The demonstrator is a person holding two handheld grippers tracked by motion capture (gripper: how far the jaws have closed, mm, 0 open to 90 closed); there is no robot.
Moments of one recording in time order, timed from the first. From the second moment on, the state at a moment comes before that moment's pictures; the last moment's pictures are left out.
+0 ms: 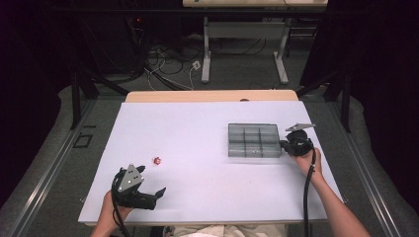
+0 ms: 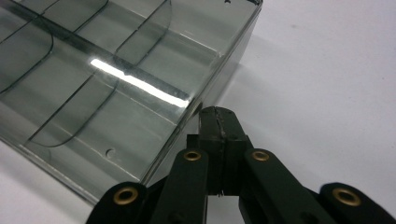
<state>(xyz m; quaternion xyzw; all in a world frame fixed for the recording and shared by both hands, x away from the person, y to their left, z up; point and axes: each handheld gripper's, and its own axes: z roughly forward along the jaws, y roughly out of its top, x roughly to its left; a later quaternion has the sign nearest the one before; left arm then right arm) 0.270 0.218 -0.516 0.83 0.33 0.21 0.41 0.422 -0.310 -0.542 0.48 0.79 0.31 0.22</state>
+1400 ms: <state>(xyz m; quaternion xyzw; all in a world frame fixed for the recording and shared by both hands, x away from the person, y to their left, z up) 0.268 0.216 -0.516 0.83 0.32 0.21 0.41 0.418 -0.253 -0.546 0.43 0.82 0.31 0.20</state>
